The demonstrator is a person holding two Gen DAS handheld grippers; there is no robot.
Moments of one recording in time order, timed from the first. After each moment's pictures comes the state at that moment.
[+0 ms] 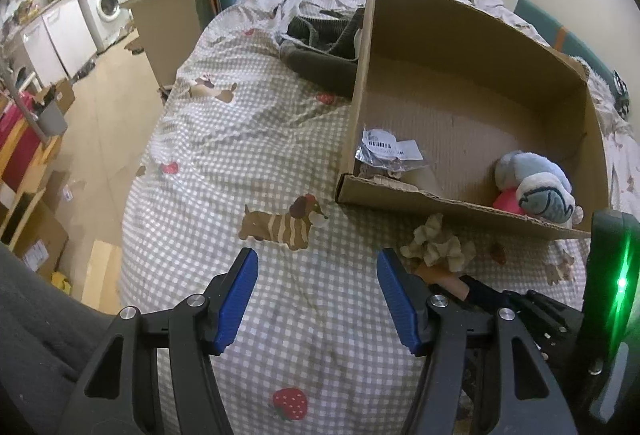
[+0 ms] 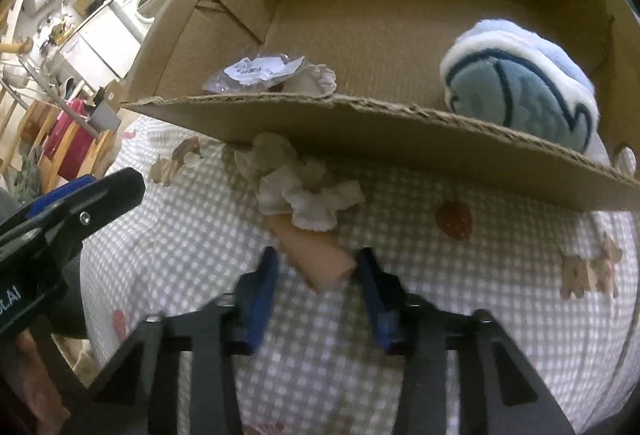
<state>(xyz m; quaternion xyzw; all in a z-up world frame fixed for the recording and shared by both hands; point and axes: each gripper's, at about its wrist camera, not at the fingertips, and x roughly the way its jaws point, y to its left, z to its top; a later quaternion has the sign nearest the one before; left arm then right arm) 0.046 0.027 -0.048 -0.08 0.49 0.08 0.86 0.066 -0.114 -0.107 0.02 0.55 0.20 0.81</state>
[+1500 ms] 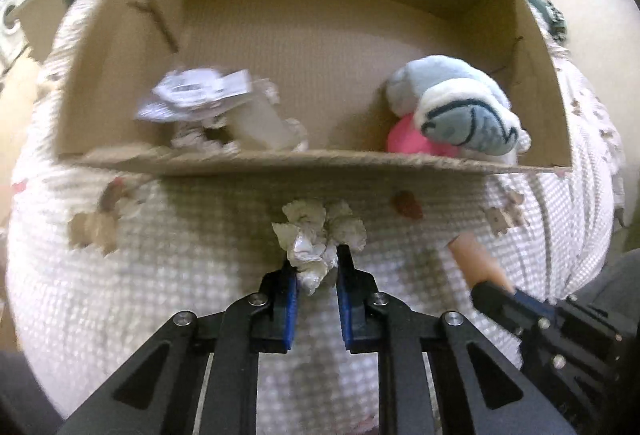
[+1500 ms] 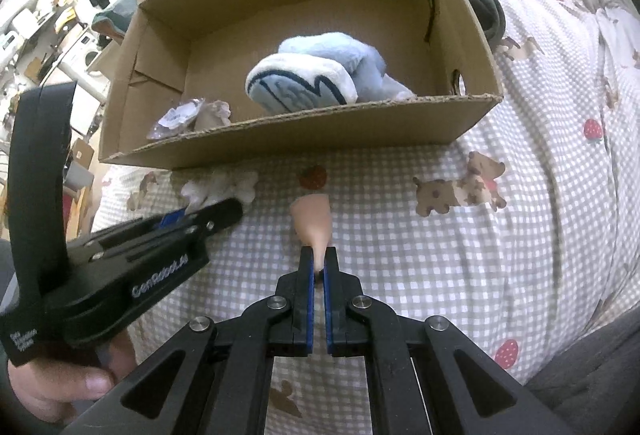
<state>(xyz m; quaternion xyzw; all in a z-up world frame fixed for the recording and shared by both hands) 0.090 -0.037 -0.097 -0.06 0.56 -0.08 0.82 0.035 -0.199 -0.074 0.10 0.56 0.10 0.82</state>
